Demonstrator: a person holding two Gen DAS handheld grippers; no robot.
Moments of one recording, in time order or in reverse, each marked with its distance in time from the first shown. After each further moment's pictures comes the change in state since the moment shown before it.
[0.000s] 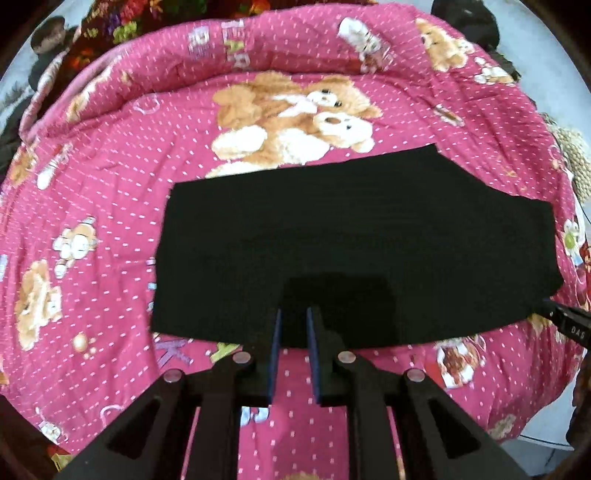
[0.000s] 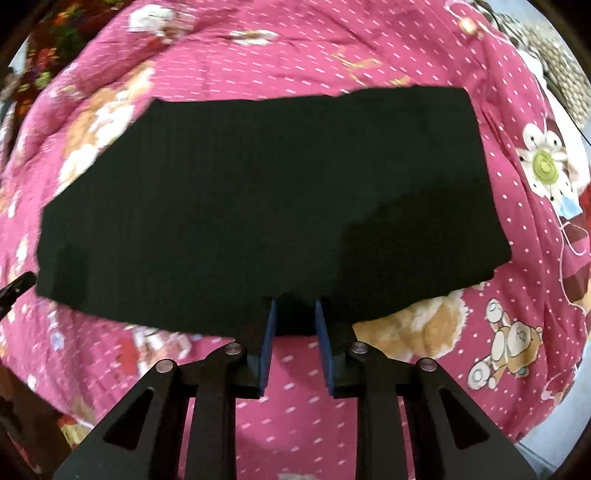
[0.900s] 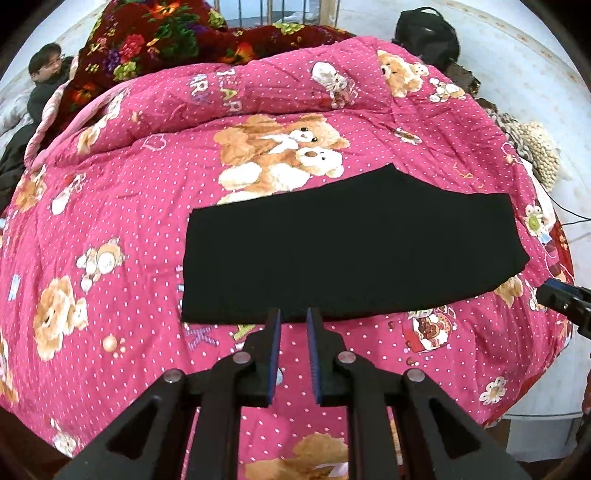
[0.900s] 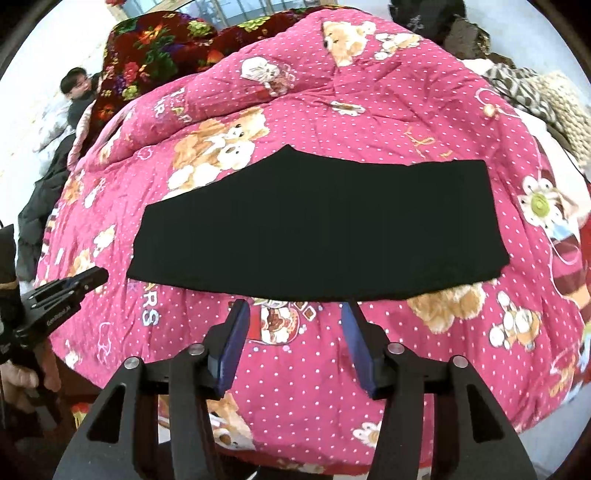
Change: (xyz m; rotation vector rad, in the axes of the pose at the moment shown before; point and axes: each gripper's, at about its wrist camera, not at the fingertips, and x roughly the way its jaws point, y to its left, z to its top) left arm -0.064 0.020 -0.025 0.082 -0.118 -0.068; right arm -0.097 0.080 -0.044 -0.049 -0.179 0.106
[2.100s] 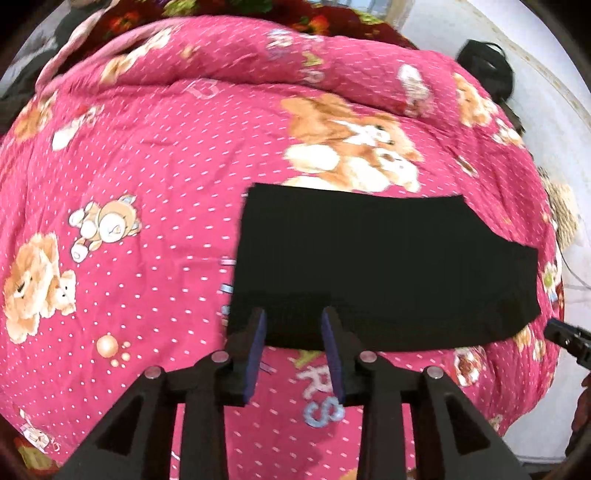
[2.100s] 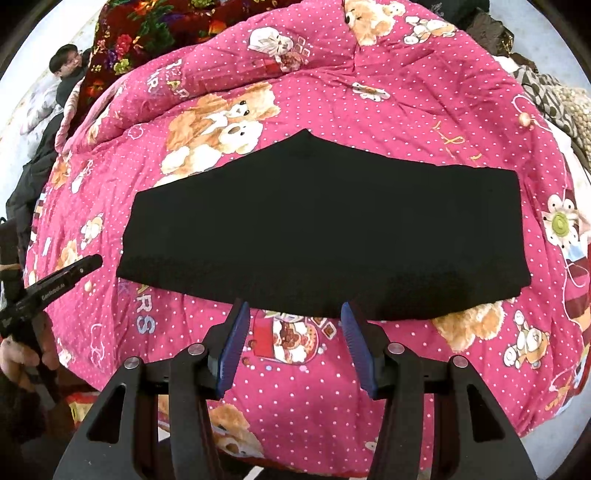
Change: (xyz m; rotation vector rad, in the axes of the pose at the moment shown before) left arm 0.067 0.110 0.006 -0.244 0.071 -0.062; right arm 0.053 0.030 0.039 -0.049 0.121 -0.018
